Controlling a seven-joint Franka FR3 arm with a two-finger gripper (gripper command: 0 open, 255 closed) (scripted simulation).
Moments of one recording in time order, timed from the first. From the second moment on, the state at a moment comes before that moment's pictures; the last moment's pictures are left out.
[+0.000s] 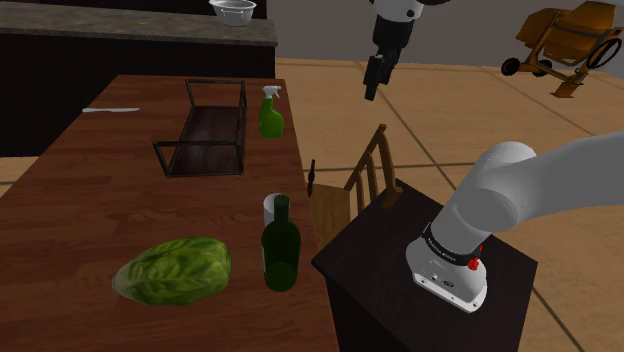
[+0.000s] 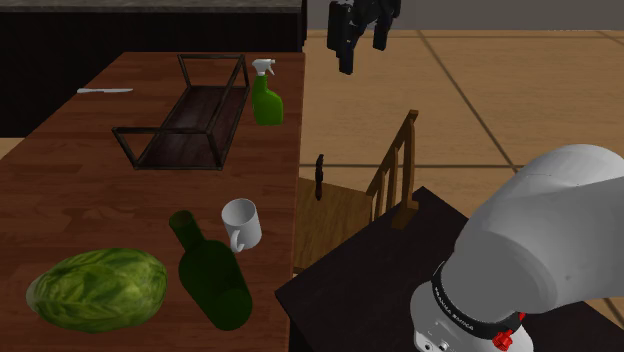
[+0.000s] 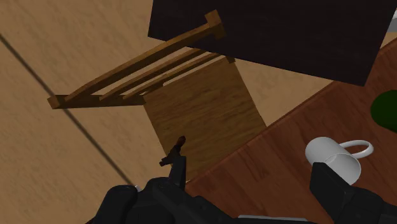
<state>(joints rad) 0.00 -0.76 0.02 -2.43 -0.08 1.70 -0.16</state>
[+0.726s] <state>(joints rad) 0.05 -0.59 0.09 -2.55 -0.01 1.96 -0.07</state>
